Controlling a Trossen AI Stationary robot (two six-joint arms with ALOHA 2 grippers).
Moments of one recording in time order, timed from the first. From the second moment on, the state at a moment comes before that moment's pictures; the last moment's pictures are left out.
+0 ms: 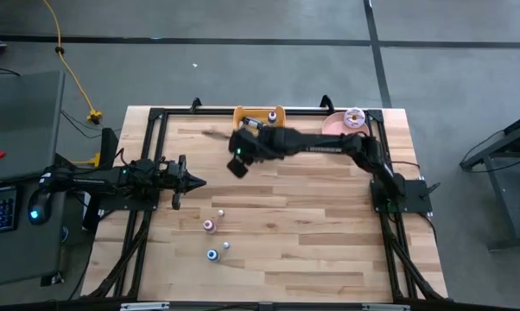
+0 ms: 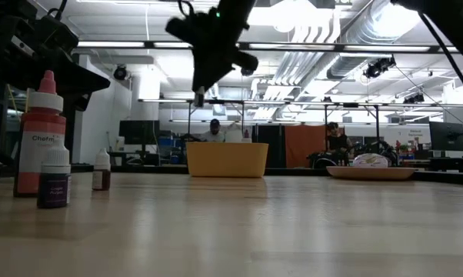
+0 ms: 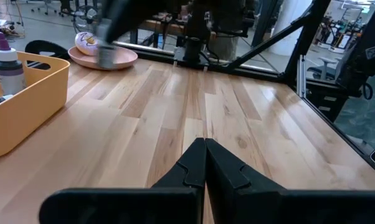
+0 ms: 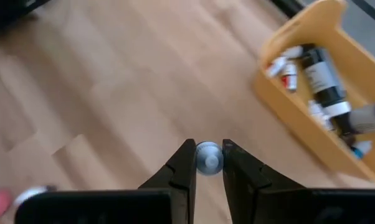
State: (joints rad) left arm -0.01 0.14 0.02 0.00 -0.01 -0.16; right arm -0.08 2.17 2.11 -0.95 0.32 0.54
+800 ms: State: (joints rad) left arm -0.01 0.14 0.02 0.00 -0.01 -0.16; right arm -0.40 2.18 2.11 -0.92 0.26 0.47
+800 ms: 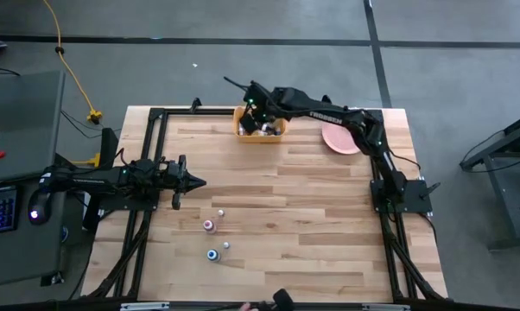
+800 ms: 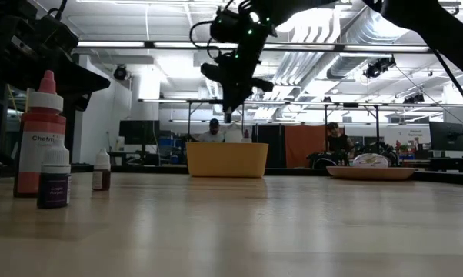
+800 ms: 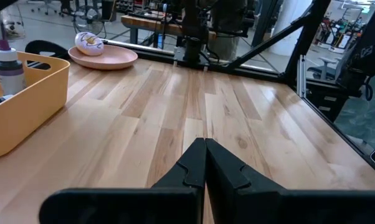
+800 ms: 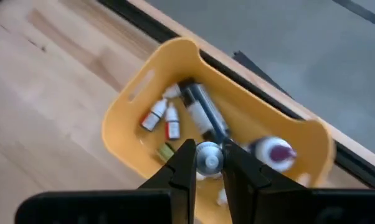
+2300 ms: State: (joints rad) left arm -0.01 0.14 0.02 0.00 -0.01 -0.16; right arm -0.37 2.39 2.11 -0.71 0.19 0.55
